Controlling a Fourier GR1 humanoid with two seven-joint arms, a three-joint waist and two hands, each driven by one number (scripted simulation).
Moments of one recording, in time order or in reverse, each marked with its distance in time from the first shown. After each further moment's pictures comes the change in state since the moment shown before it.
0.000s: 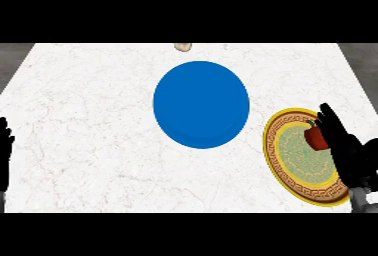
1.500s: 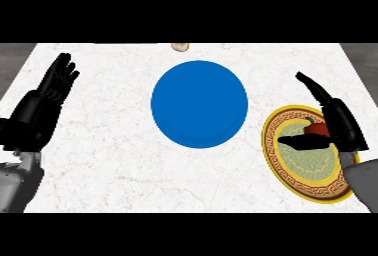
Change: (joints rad) left arm -0.256 -0.085 -0.122 -0.317 0.022 -0.259 -0.030; right arm -0.278 -0.058 0.098 0.161 0.510 -0.042 -0.164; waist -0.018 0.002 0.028
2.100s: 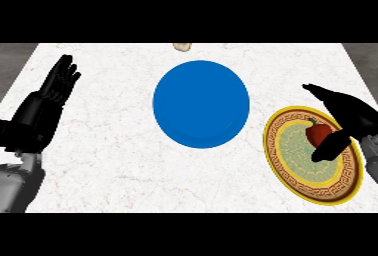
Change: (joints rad) left arm 0.008 -0.009 0.003 0.004 -0.012 -0.019 -0.013; right arm -0.129 -0.223 0.153 -0.101 0.083 0.471 0.621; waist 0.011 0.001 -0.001
